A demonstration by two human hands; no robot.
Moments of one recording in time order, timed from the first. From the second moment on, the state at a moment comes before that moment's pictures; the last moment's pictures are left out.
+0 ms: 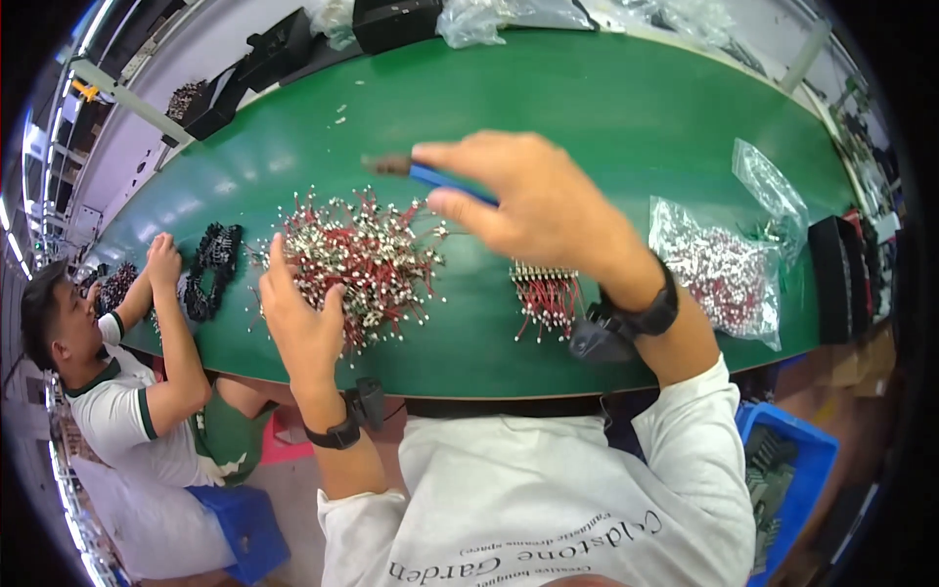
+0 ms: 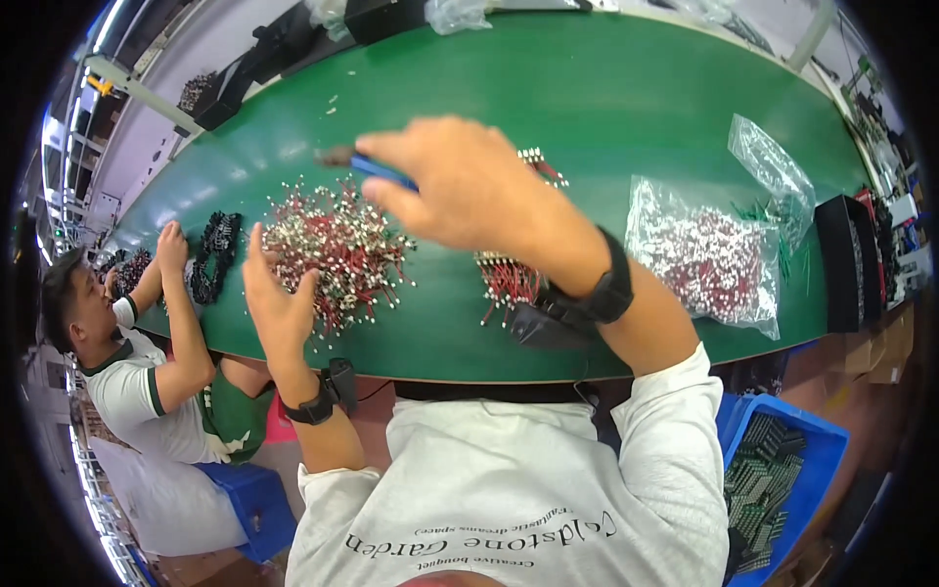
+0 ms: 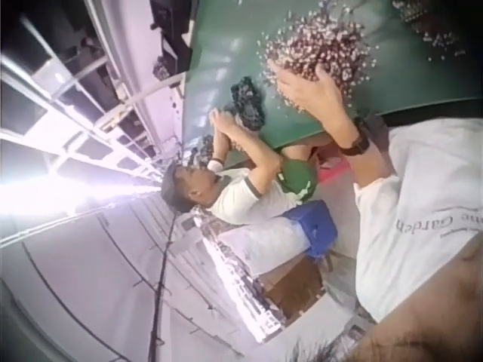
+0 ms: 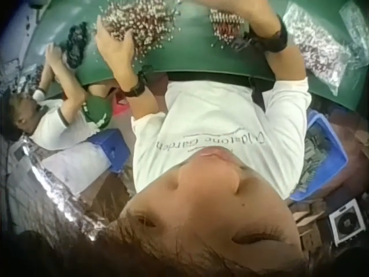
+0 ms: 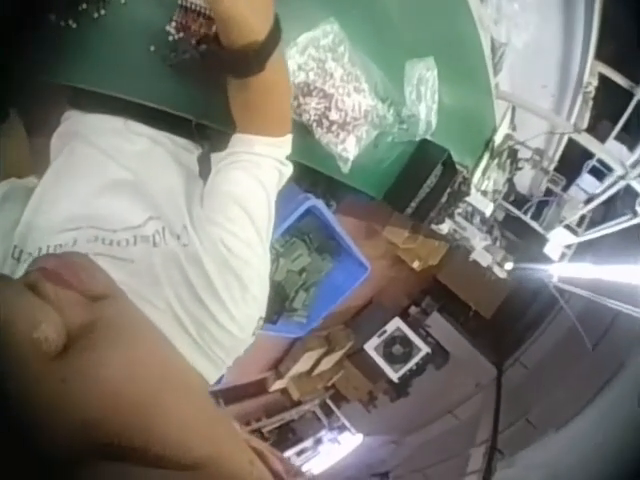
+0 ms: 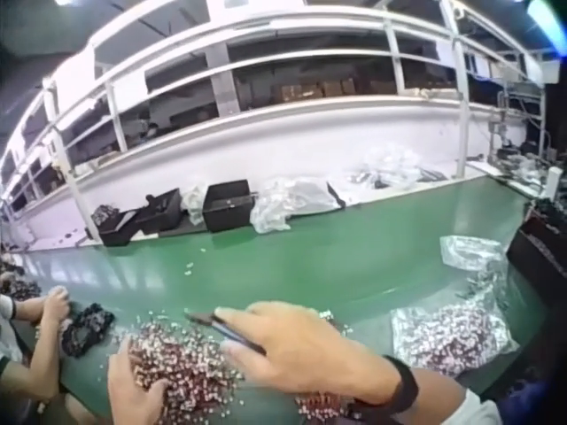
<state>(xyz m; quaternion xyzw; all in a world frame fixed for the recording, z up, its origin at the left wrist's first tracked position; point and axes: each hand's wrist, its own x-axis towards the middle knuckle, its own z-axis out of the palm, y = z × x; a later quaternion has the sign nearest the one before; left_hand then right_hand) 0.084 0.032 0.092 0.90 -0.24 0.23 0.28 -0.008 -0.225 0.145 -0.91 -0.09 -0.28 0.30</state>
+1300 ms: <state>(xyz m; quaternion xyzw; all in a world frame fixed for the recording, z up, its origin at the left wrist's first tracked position) 0.065 -0.071 0.087 0.68 -0.37 -0.05 0.63 -0.011 -0.242 0.144 -0.87 -0.07 -0.24 0.42</state>
